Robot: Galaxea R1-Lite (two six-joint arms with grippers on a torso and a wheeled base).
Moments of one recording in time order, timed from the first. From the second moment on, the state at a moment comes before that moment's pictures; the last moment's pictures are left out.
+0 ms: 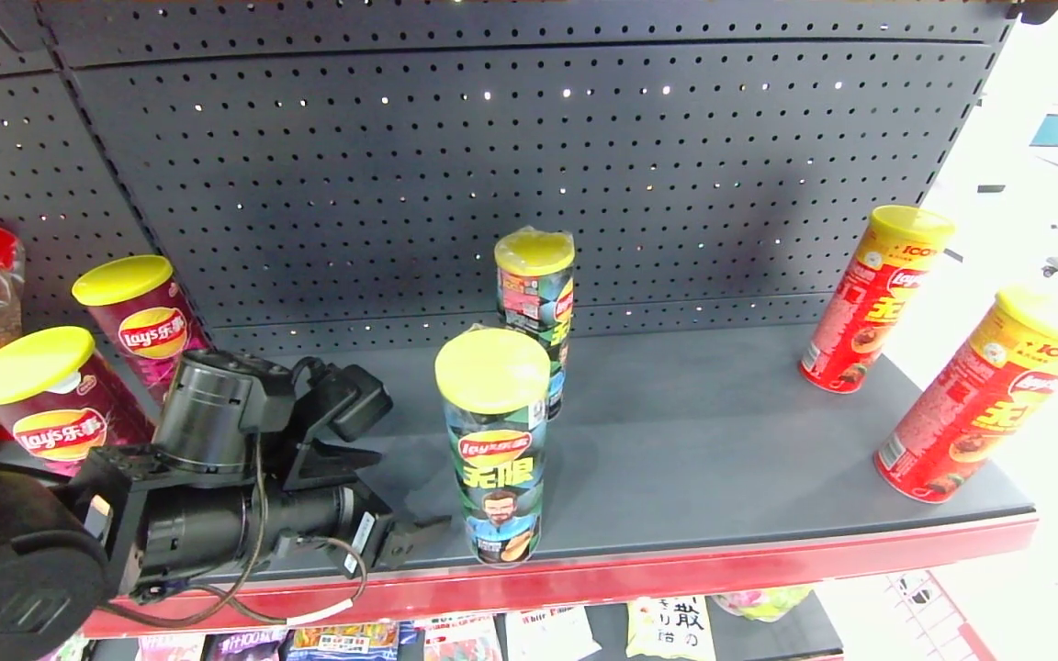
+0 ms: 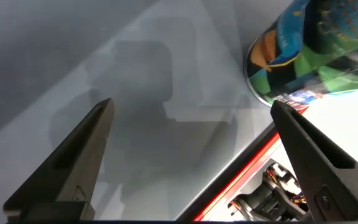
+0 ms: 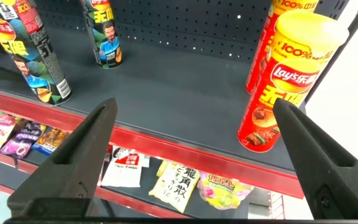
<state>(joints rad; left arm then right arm) -0.49 1.64 -0.59 -0.39 -0.16 0.13 0.48 0.46 -0.43 -0.01 -0.13 -0.09</state>
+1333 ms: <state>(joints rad) -0.52 1.70 -0.66 -0.39 -0.16 0.13 0.48 0.46 -0.43 -0.01 -0.13 -0.09</state>
